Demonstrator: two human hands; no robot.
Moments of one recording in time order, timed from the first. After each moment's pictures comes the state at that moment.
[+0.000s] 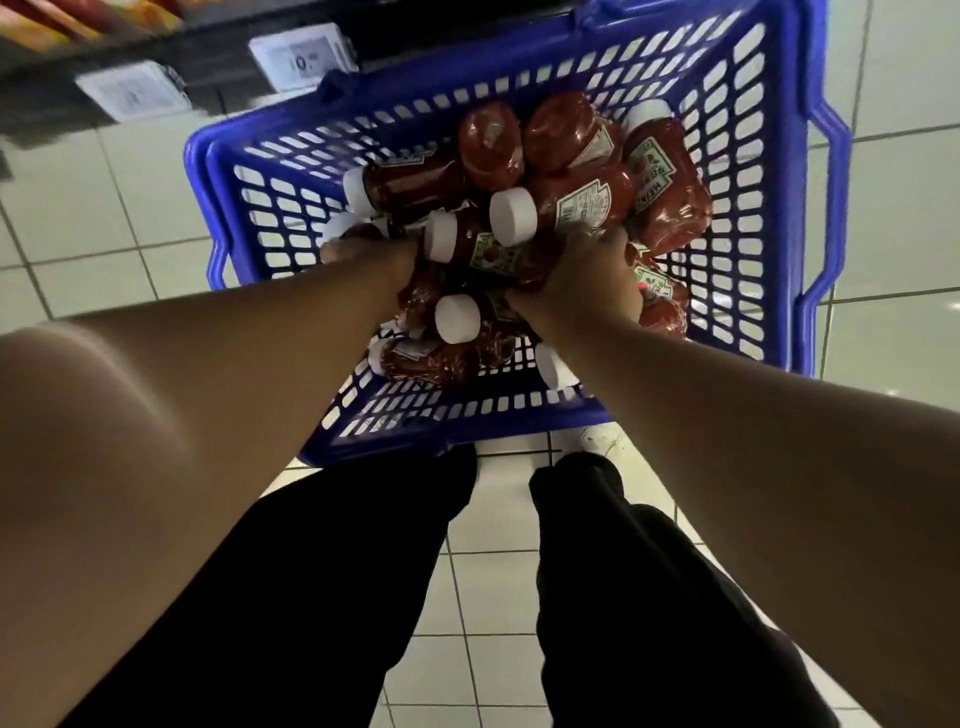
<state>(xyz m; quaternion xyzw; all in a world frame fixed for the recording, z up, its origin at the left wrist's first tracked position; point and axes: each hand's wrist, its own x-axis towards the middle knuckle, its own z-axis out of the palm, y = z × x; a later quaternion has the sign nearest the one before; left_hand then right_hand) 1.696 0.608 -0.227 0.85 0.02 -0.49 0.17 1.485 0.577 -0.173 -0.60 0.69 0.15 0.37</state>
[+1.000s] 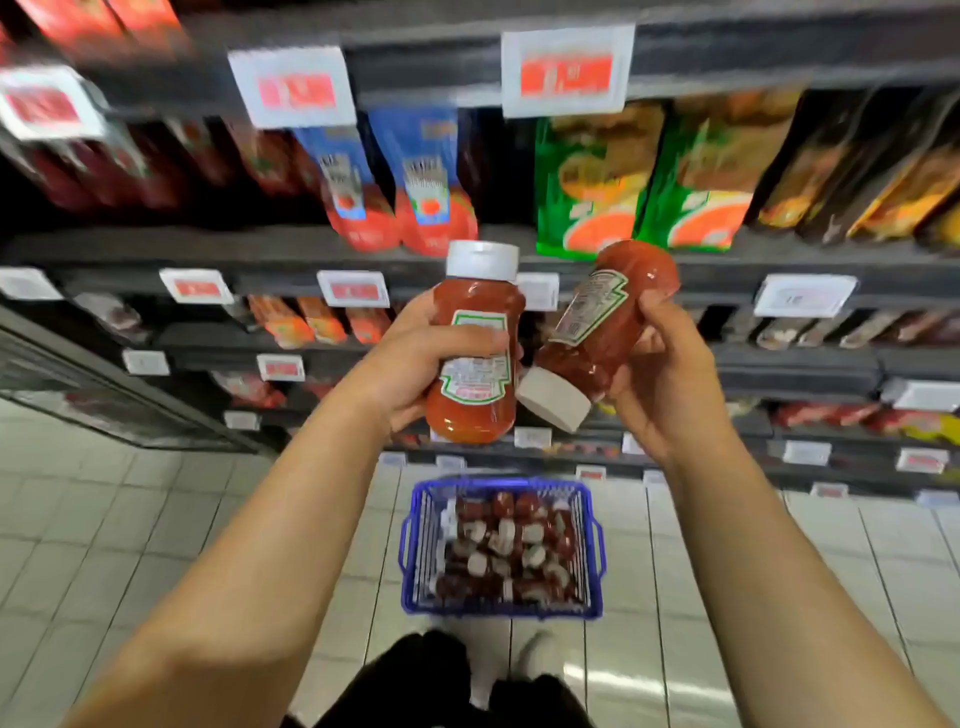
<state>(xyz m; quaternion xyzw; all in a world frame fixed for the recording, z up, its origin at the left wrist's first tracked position) 1.632 0.544 0.624 0.53 -0.34 -0.56 0.54 1.435 0.463 0.603 -0.27 0.30 -0.43 0.81</state>
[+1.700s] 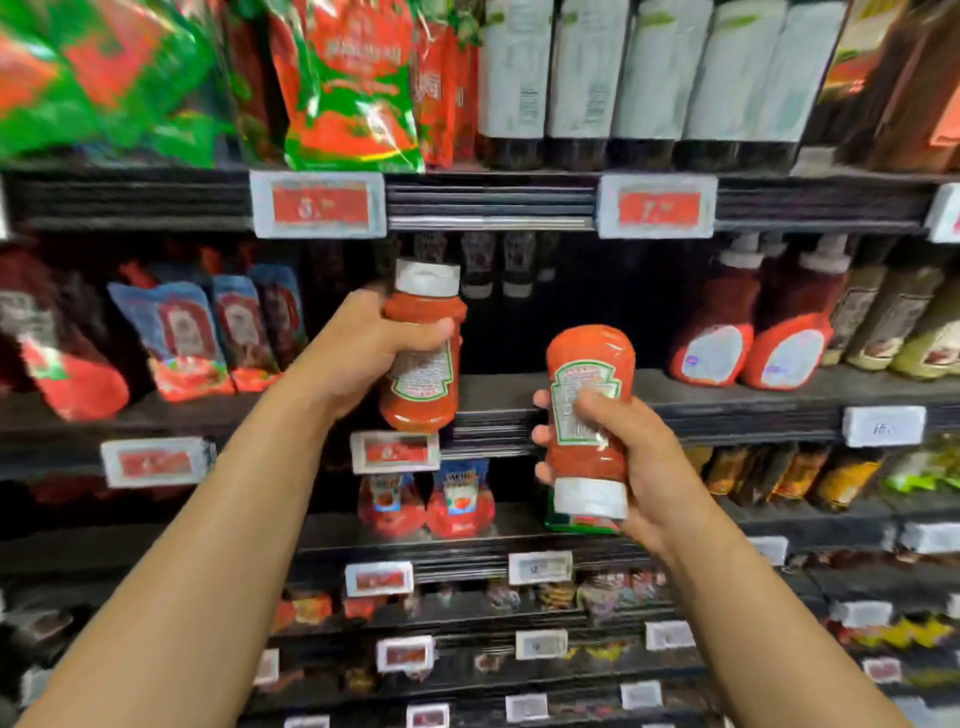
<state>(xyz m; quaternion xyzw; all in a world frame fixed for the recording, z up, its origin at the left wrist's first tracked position) 1.800 0.426 0.829 0.48 -0.53 -0.39 0.58 1.538 0.418 0.777 -0.44 0.23 -0.43 0.75</state>
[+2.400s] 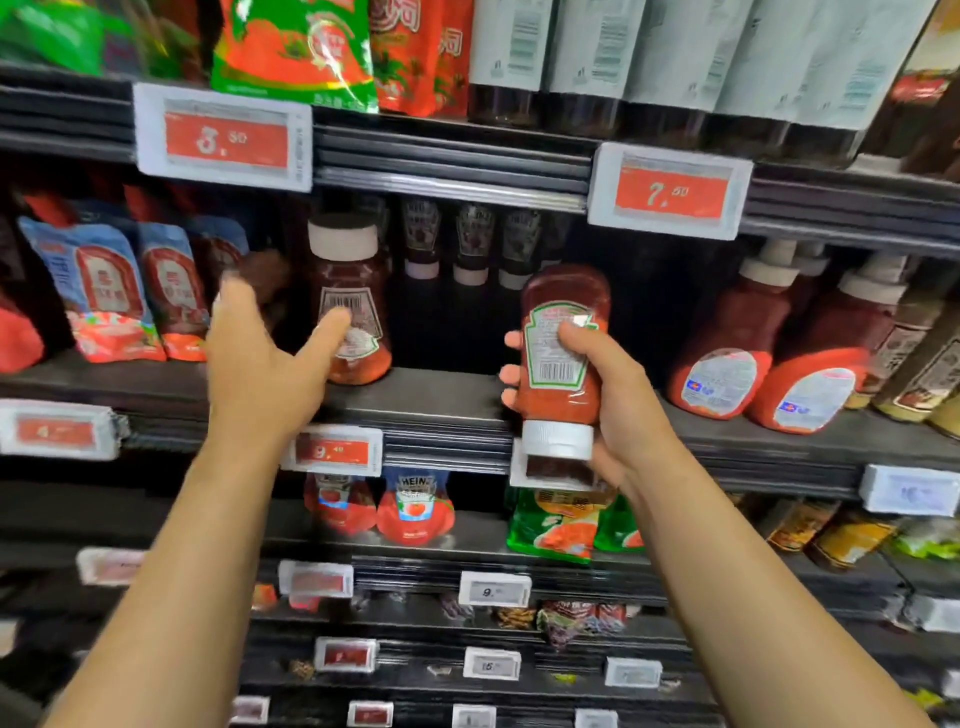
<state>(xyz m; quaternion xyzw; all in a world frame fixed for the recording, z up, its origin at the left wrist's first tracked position) 1.815 0.426 0.767 0.65 -0.44 0.07 0.61 1.551 0.328 0.792 -0.47 0.21 -0.41 0.75</state>
